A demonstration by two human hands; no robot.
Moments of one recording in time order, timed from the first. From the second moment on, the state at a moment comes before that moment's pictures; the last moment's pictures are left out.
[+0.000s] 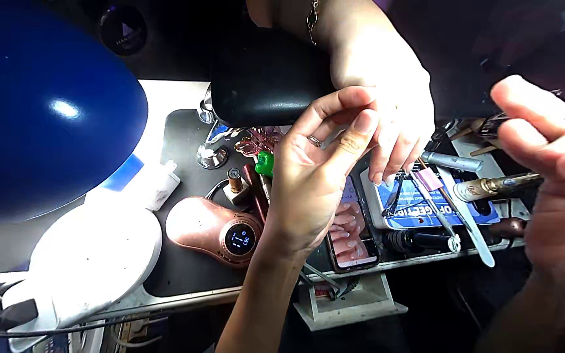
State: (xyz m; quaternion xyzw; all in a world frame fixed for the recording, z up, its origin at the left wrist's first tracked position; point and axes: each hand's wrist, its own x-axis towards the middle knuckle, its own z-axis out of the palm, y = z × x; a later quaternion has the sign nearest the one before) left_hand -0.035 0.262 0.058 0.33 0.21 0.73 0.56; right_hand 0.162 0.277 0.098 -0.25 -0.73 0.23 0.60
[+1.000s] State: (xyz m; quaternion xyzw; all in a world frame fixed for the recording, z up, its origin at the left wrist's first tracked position) left_hand -0.019 0.271 0.048 0.35 0.20 0.79 0.47; right_hand 0.109 0.294 0.072 -0.23 -0.77 0.13 0.58
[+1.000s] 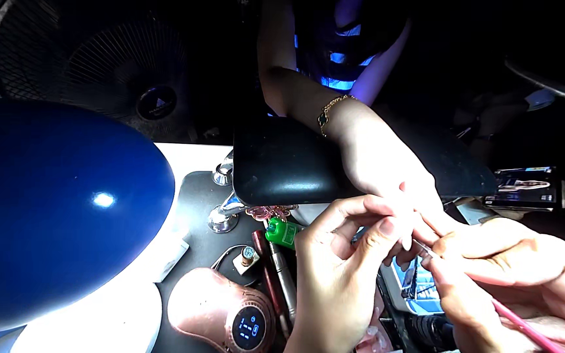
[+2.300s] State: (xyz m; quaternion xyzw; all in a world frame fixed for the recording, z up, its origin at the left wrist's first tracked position) left_hand -0.020 0.270 0.048 0.34 0.20 0.79 0.48; right_hand 0.109 0.295 0.071 -0.24 -0.76 0.13 0.59
